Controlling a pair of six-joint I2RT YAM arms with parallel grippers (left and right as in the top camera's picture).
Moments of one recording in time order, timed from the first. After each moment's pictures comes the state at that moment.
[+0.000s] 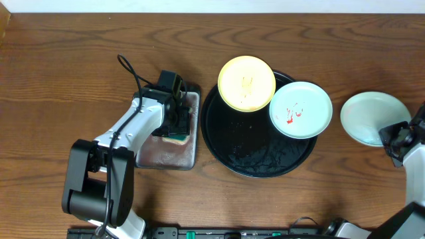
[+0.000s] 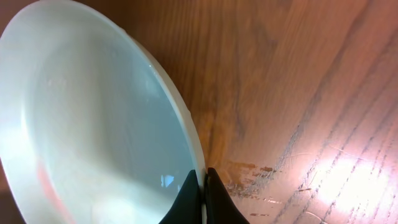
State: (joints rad) left arm -0.25 1.77 1.08 -0.78 0.05 -0.25; right arm -0.56 1.42 0.87 -0.60 0.09 0.69
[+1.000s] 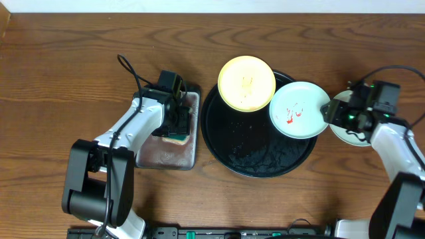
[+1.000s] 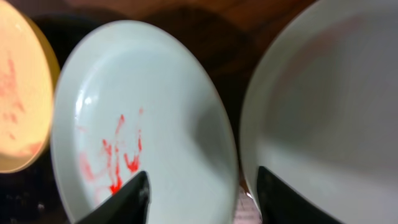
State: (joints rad) left arm -0.25 1.77 1.08 -0.78 0.05 -0.25; right arm -0.24 1.60 0.87 -0.35 -0.35 0.10
